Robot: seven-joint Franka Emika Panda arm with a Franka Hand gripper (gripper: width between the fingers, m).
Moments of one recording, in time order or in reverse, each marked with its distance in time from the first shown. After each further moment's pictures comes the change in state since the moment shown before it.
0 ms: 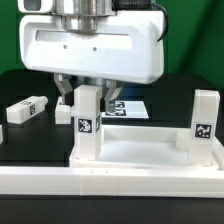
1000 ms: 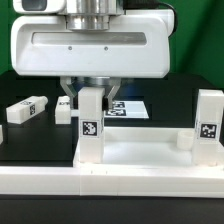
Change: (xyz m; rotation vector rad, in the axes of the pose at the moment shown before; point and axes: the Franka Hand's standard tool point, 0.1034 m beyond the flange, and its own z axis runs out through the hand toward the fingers) arm 0.002 -0.007 0.000 0.025 0.018 -0.292
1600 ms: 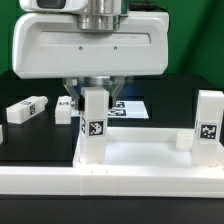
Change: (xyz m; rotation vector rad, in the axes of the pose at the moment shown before) arm 0.001 -0.003 -0.001 -0.031 -0.008 -0.527
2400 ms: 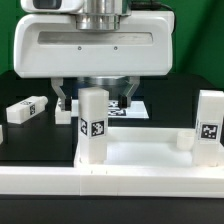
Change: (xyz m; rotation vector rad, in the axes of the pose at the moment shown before) arm 0.001 -0.002 0.000 0.006 0.003 0.014
